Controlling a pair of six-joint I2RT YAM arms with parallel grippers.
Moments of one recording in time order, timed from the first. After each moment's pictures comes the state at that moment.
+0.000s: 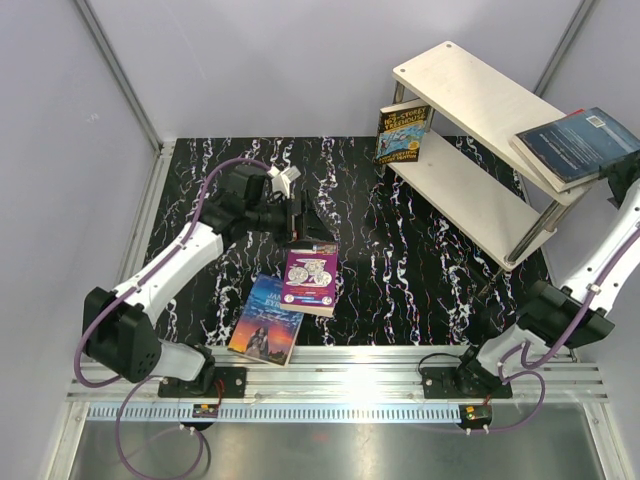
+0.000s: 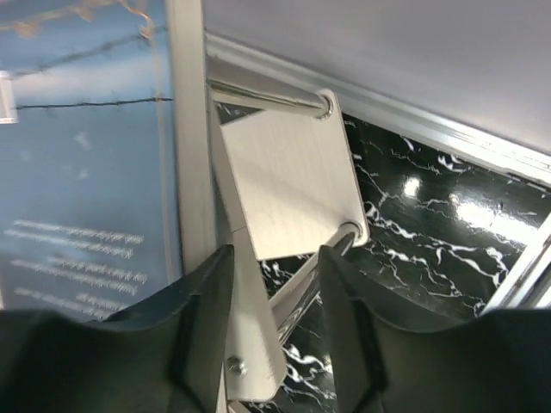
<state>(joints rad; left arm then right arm) -0.47 1.38 1.15 -0.45 0.76 -0.65 -0.70 1.65 2.25 -1.39 0.02 0.62</state>
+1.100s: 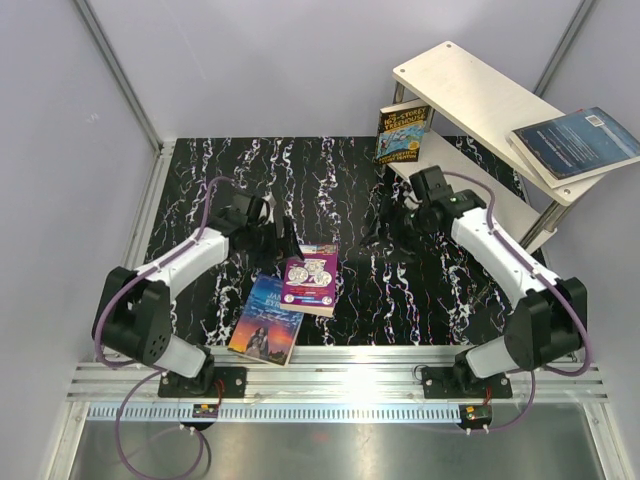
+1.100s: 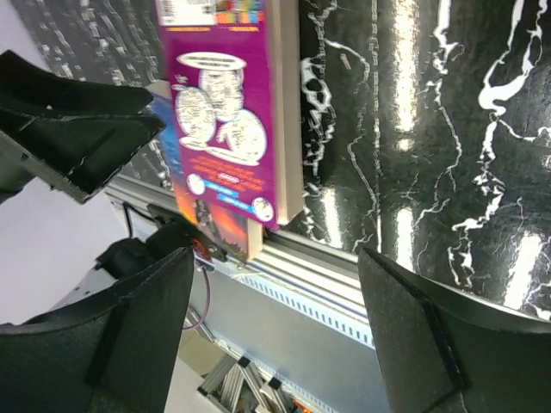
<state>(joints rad) -0.39 1.48 0.97 -0.50 0.31 -0.55 0.37 1.46 1.25 -0.84 -0.46 0.74</state>
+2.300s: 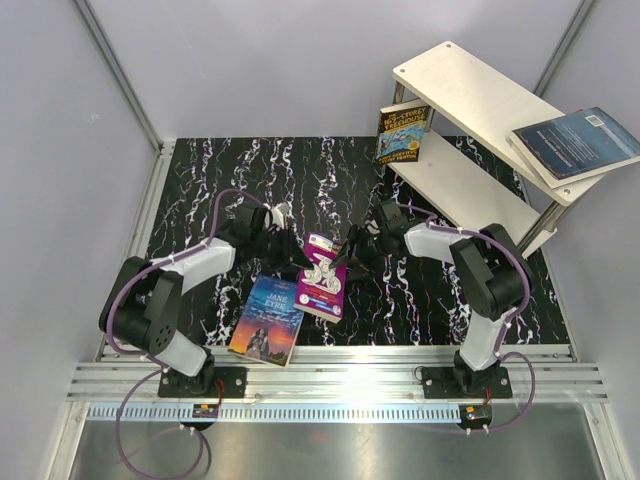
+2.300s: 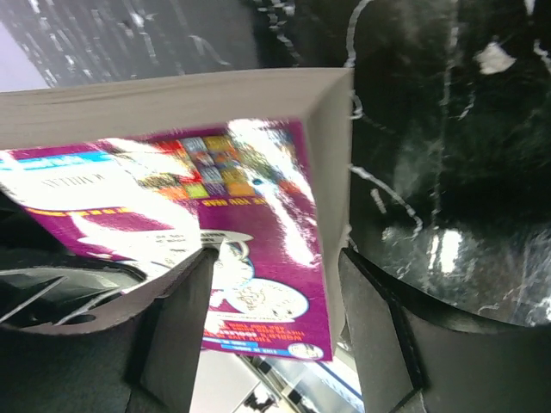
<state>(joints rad) -0.40 1.54 0.81 -0.14 0.64 -0.64 0.49 1.84 1.00 -0.19 -0.59 0.93</state>
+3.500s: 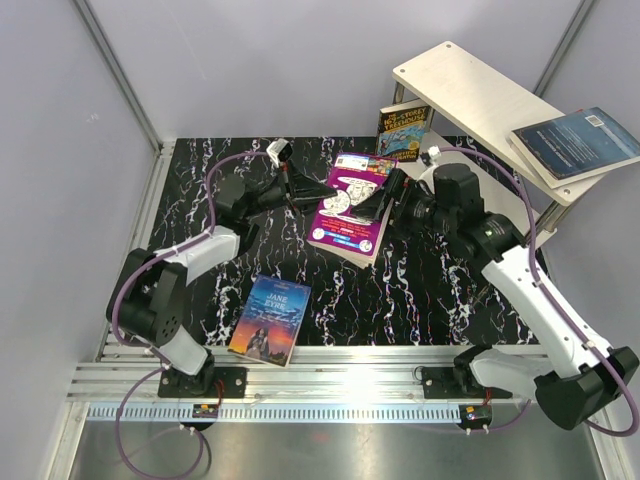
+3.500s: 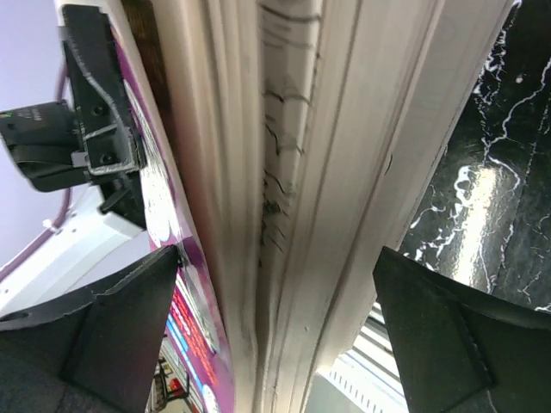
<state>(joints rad) -0.40 1.59 0.95 1.01 0.93 -1.74 0.49 1.16 1.23 -0.56 -0.34 0.88</state>
